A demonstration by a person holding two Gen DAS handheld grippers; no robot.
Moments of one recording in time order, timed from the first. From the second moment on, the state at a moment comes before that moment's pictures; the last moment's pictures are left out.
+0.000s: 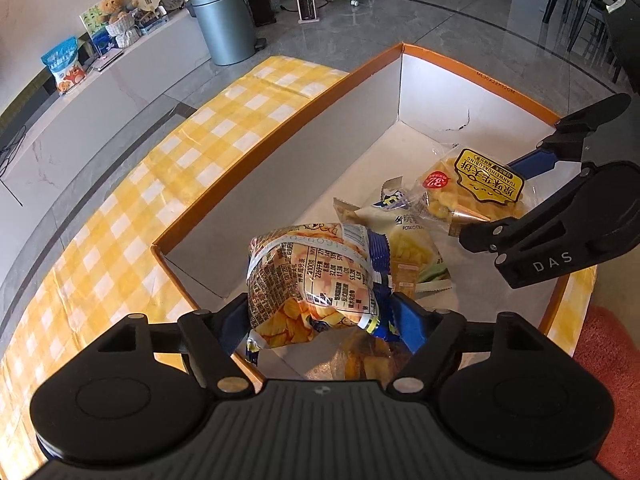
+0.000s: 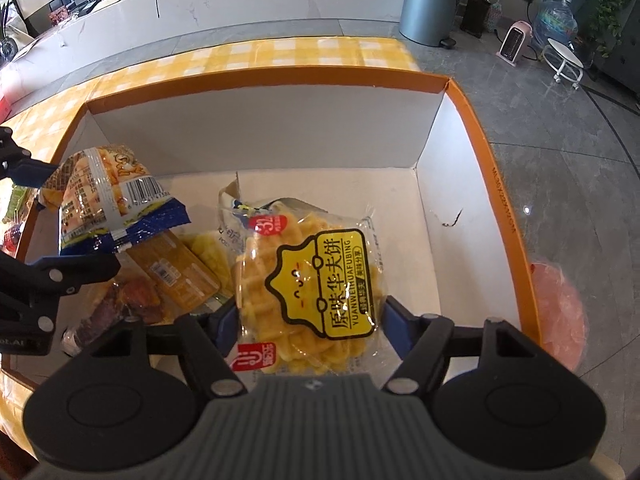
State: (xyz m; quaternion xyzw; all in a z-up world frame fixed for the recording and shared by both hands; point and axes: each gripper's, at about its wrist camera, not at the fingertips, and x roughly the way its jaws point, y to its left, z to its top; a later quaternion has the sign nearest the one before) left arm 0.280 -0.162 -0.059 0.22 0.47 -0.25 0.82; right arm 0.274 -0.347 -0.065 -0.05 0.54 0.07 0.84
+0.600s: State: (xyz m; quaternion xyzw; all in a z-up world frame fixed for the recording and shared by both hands) left arm 0.271 -0.149 -0.034 0.16 0.44 -0.27 0.84; right arm 0.264 -0.345 -0.046 -0.04 0.52 0.07 0.85
